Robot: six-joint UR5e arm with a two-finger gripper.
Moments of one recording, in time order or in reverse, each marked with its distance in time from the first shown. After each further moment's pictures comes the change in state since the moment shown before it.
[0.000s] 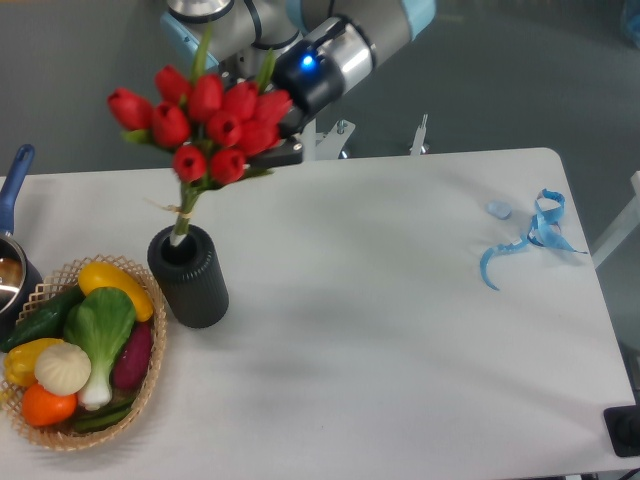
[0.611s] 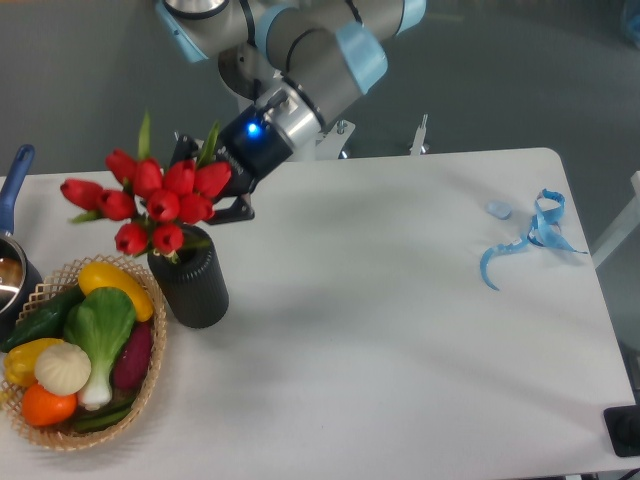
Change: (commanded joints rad) arm -0.186 -0.034 -0.066 0.000 0.126 0.017
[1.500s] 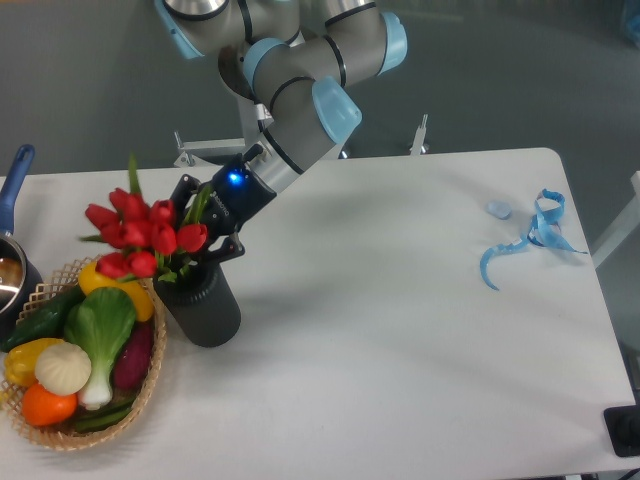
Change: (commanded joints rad) arm -0.121 -0.130 -0.068 0.002 0.244 0.304
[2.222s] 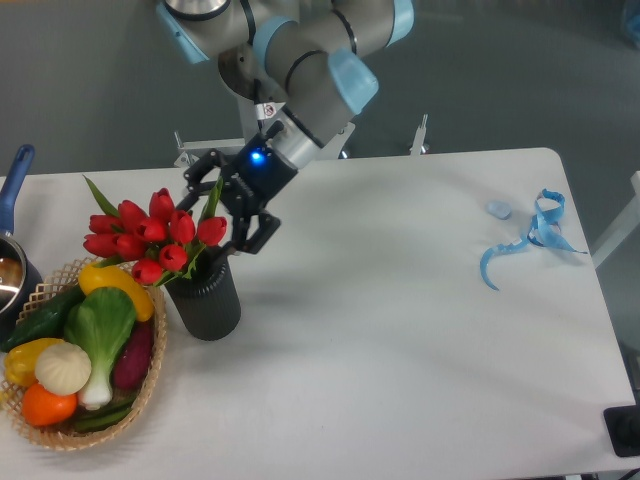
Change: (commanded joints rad) arm 0.008 0.035 -0.057 -0.018 0.012 0.034
